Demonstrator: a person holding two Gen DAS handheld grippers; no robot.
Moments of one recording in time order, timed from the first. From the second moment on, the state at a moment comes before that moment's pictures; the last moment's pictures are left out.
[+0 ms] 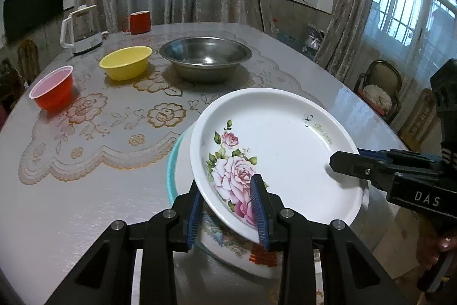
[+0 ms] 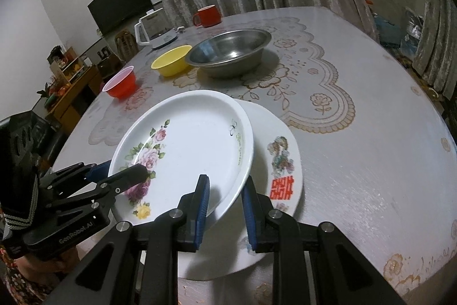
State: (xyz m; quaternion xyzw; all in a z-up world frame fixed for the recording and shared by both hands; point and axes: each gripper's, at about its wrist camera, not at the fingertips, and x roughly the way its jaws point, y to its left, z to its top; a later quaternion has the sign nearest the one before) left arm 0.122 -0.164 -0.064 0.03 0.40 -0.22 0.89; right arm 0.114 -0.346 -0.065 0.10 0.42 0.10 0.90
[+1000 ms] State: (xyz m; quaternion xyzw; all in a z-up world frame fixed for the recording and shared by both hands) left arm 0.120 -0.179 -0.073 0.04 0.41 -0.24 0.88; right arm 0.114 -0.361 -0.070 0.11 0.45 0.07 0.88
